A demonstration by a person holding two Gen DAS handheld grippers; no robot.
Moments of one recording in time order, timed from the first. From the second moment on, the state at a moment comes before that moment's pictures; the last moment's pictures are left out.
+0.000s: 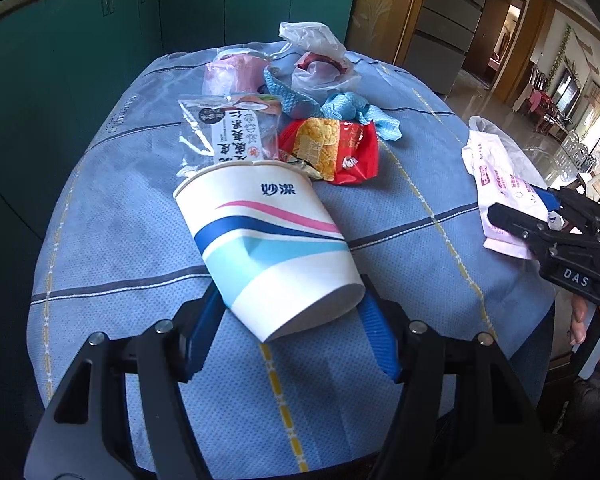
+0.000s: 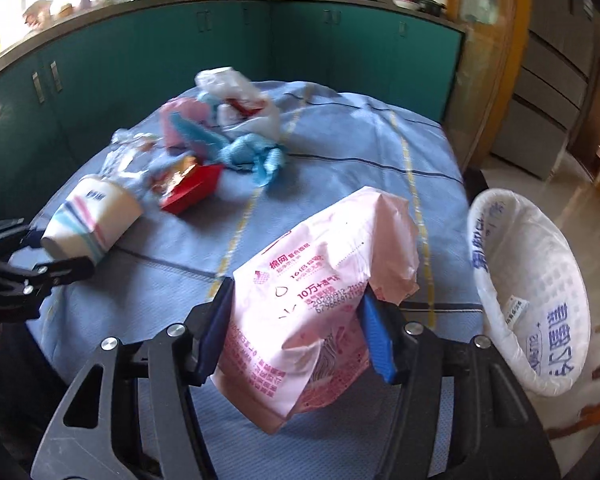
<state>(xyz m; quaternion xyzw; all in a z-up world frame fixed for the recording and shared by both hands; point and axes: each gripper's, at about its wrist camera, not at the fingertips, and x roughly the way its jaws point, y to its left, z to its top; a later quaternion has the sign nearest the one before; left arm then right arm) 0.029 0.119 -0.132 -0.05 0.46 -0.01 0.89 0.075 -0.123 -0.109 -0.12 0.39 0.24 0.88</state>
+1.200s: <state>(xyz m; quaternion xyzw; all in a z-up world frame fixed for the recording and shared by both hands) 0.019 0.108 -0.089 -0.03 0.41 -0.02 0.91 0.073 -0.164 -0.082 -0.06 0.36 0.16 0.92</state>
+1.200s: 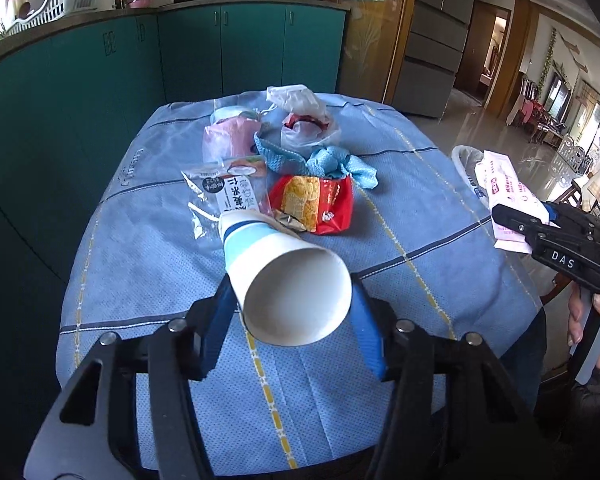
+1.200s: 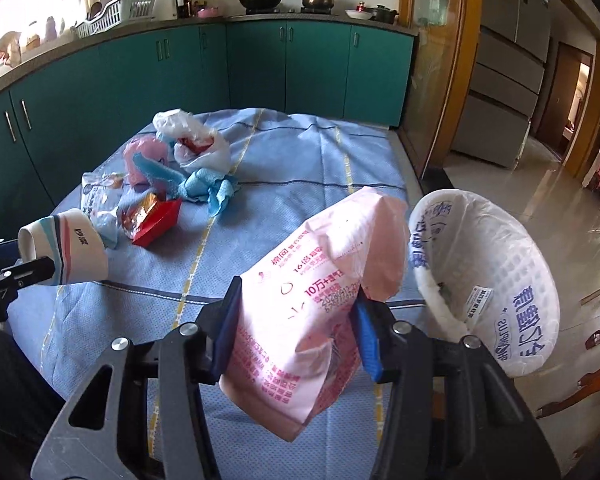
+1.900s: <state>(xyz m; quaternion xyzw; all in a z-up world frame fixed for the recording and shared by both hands) 0.026 0.127 -0.124 -0.08 0.45 0.01 0.89 0.079 -0.159 -0.118 -0.06 0.39 0.17 0.90</state>
